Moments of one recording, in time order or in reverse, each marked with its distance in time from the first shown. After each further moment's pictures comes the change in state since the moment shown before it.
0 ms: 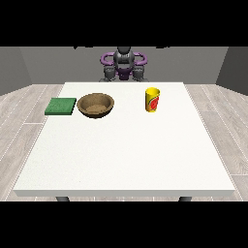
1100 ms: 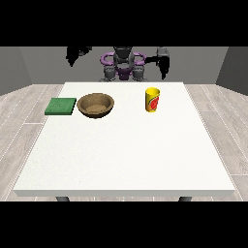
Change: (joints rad) left arm -0.260 0.016 0.065 0.103 -0.064 0.041 -0.262; right arm -0.154 0.018 -0.054 -0.157 -0.060 -0.004 -0.080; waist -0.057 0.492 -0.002
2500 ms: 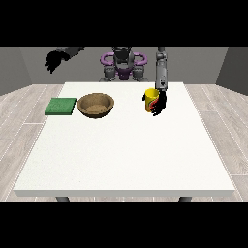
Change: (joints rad) left arm -0.229 0.080 0.150 0.886 -0.040 -0.007 -0.622; right arm -0.087 -0.178 -0.198 0.192 -0.193 0.201 -0.106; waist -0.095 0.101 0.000
